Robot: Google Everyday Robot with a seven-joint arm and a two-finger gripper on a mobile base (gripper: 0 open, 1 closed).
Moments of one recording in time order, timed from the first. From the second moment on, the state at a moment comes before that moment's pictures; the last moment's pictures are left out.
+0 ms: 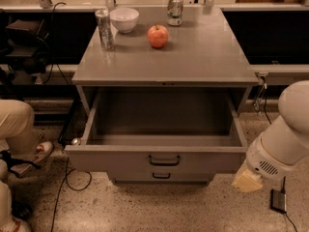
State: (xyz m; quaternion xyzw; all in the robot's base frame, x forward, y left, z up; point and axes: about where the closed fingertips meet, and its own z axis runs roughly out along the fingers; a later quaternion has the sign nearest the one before) arm 0.364 -0.218 0.731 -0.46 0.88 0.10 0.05
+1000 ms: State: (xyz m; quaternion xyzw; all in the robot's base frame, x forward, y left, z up) arm 0.454 -0.230 0.655 -0.38 0.90 0.10 0.18
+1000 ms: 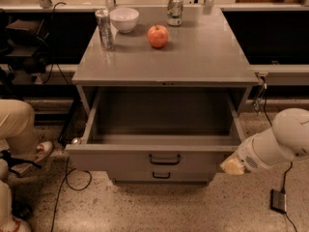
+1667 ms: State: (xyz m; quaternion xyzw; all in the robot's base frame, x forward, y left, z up) arm 0.497 -0.215 0.651 -0.39 0.89 0.11 0.22
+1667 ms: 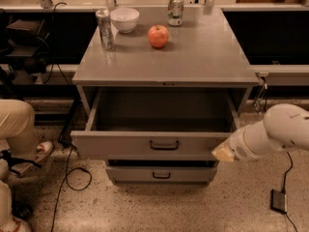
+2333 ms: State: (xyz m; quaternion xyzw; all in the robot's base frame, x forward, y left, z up) arm 0.555 -0.184 0.654 -0.41 0.86 0.13 0.28
